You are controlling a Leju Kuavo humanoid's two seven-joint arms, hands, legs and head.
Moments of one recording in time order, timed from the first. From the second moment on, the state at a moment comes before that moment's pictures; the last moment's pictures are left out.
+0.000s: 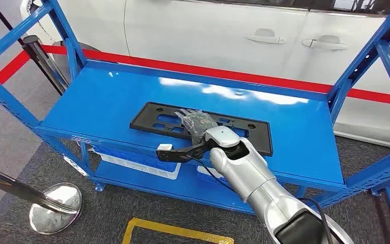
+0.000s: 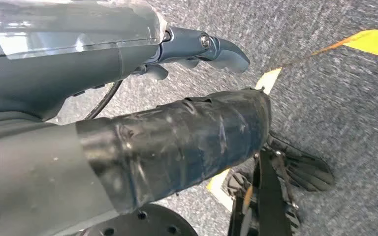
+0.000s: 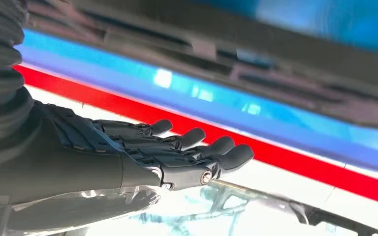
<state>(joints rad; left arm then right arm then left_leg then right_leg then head) -0.07 -0.09 1.25 -0.25 -0.76 -0.01 -0.09 -0.87 0.19 0.76 -0.84 0.96 0.21 -0.09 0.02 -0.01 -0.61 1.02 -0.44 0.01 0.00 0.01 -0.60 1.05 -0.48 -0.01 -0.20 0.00</state>
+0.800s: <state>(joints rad) -0.08 -0.10 1.26 -0.24 -0.75 -0.04 -0.11 -0.92 0.15 0.78 -0.84 0.86 0.25 -0.11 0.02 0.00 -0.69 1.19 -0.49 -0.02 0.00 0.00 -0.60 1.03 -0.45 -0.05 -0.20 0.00</state>
